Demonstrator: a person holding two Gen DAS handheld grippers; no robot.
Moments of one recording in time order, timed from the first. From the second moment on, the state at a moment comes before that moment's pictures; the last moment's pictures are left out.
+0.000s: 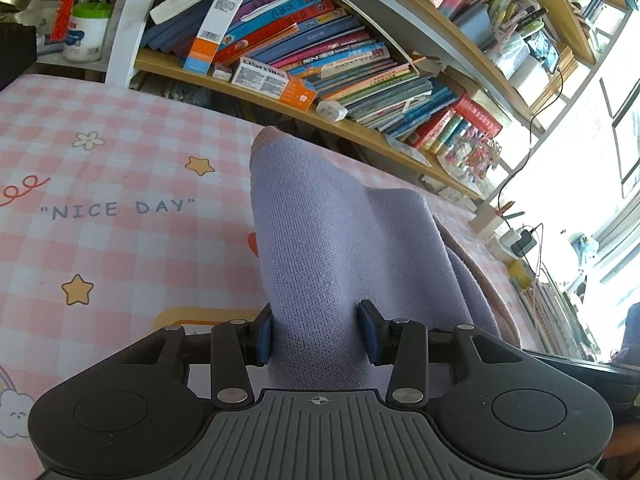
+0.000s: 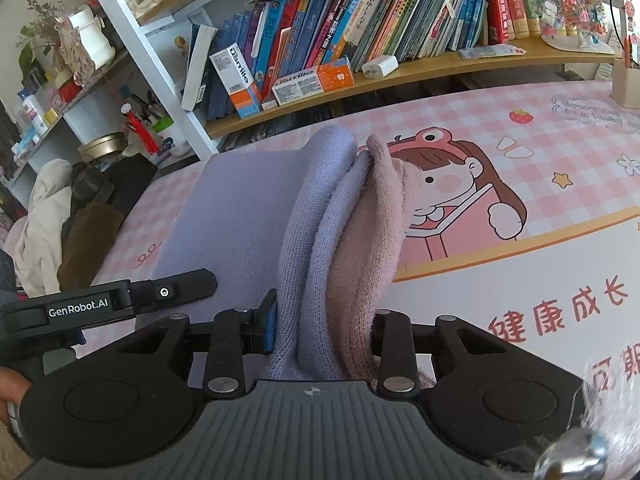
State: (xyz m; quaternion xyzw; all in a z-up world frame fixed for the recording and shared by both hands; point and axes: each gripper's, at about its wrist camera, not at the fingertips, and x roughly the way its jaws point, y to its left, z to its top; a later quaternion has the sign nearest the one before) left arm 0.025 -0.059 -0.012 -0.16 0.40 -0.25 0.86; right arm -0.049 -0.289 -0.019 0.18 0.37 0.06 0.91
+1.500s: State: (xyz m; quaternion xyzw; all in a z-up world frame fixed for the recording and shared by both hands) left arm 0.026 -0.049 0.007 -0.12 0.40 -0.19 0.89; right arm -0.028 -0.283 -0.025 0.19 0.37 0.13 0.90
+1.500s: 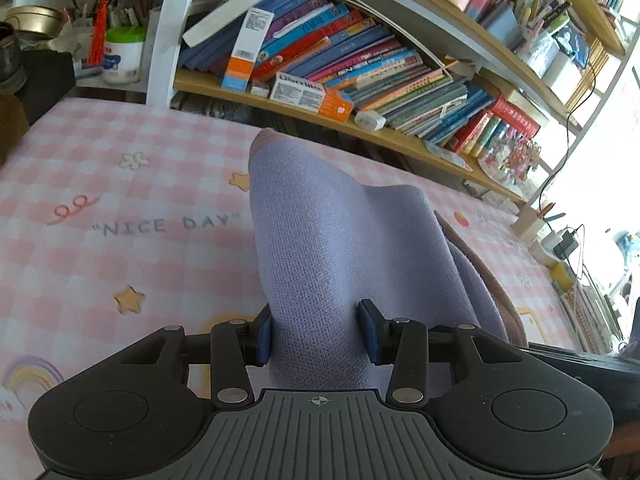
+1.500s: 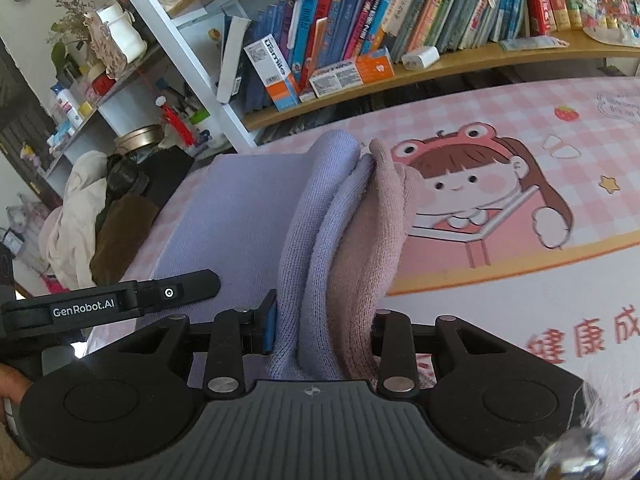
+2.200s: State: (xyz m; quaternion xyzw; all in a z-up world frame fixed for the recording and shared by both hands) left arm 0.145 0.055 0.004 -0.18 0.37 -0.22 0.88; right arm 0.093 -0.179 -0.006 0.13 0.35 0.11 0.92
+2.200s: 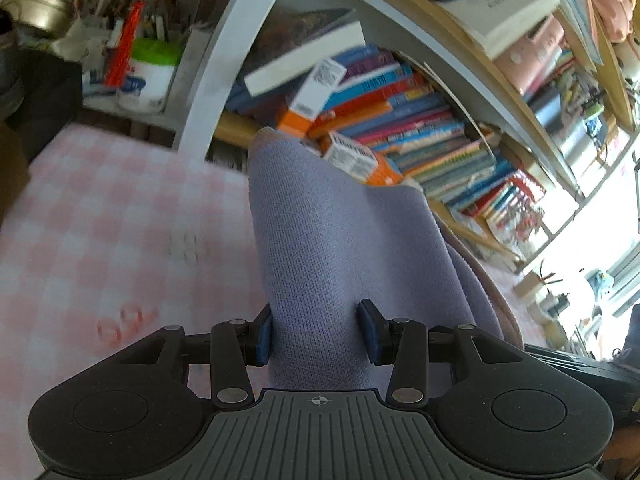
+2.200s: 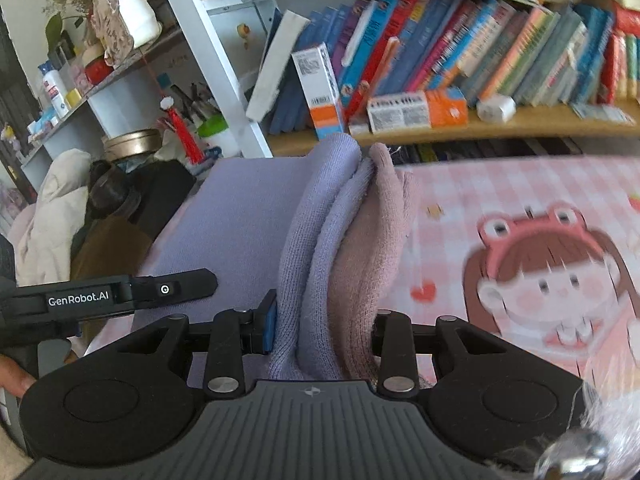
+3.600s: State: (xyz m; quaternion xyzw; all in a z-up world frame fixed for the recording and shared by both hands) left arm 0.239 0.033 -0.025 -0.12 0.37 -0.17 0.91; right arm 0.207 -0.219 -0.047 0.08 0.35 0.04 0.93
